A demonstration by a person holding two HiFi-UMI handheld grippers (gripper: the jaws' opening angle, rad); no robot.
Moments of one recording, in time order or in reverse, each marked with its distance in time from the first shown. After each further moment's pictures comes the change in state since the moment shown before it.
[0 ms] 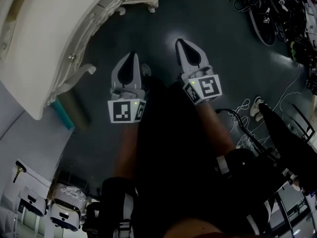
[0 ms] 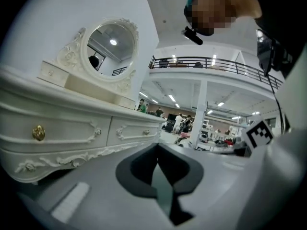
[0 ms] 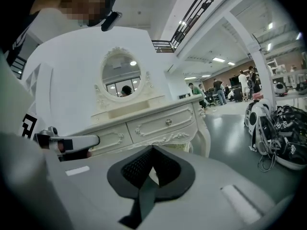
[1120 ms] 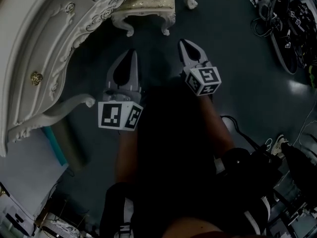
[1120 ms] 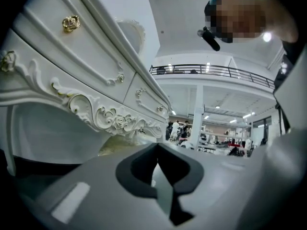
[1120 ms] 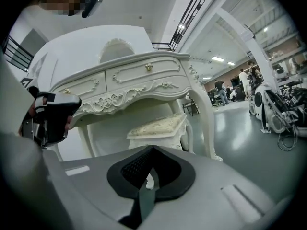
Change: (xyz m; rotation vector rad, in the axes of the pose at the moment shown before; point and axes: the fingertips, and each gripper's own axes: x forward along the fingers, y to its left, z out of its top) left arm 0.070 0.091 -0.159 0.014 -0.126 -0.052; right arm 0.161 -0.096 -0.233 -0.016 -0.070 0.023
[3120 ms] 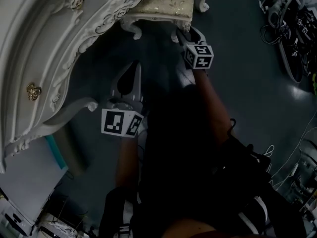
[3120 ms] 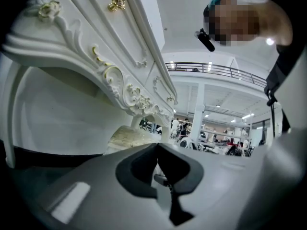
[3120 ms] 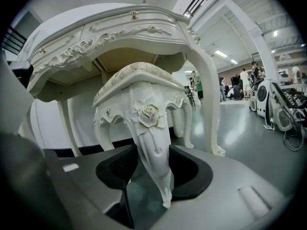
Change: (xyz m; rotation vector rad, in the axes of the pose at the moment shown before) left arm -0.012 0.056 -0.053 -0.038 0.039 -0.014; right arm 0.139 -0.066 -0.096 -0.073 0.140 -0.077
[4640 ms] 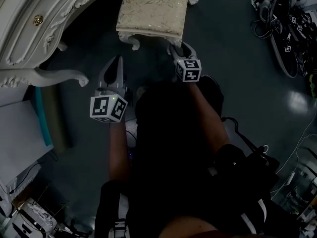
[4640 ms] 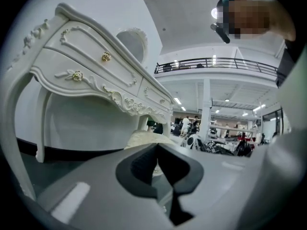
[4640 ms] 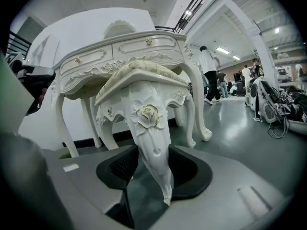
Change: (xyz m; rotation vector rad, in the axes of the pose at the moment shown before) left arm -0.106 -0.077 -0.029 0.049 -0.006 0.159; right arm -0.178 0.027 -0.079 -0.004 0.058 0.057
